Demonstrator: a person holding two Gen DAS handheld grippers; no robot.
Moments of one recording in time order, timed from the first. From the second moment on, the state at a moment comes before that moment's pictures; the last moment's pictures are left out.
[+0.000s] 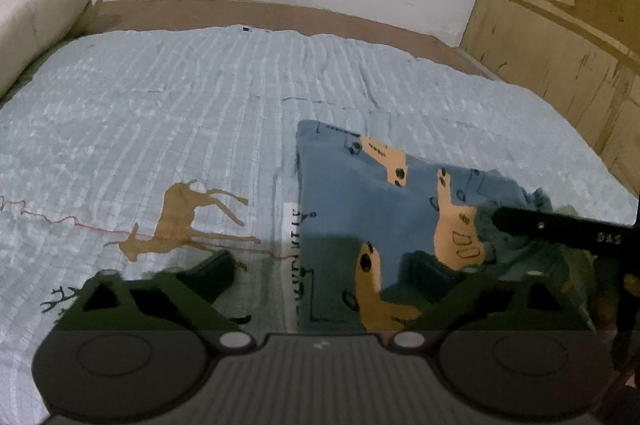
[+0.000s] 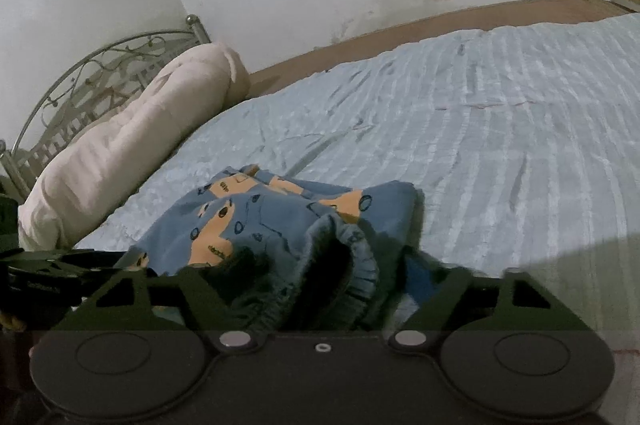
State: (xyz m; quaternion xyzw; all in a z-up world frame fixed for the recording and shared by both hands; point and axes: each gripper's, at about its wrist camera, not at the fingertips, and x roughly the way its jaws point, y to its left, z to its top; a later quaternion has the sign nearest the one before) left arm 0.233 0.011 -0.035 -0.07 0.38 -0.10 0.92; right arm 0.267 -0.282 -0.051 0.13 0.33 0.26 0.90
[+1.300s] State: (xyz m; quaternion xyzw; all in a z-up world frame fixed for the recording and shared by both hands) left arm 0.267 0.009 -0.018 -0.10 0.34 -0.06 0.93; right arm 0.293 -0.238 -0.022 0.05 0.26 0.18 0.95
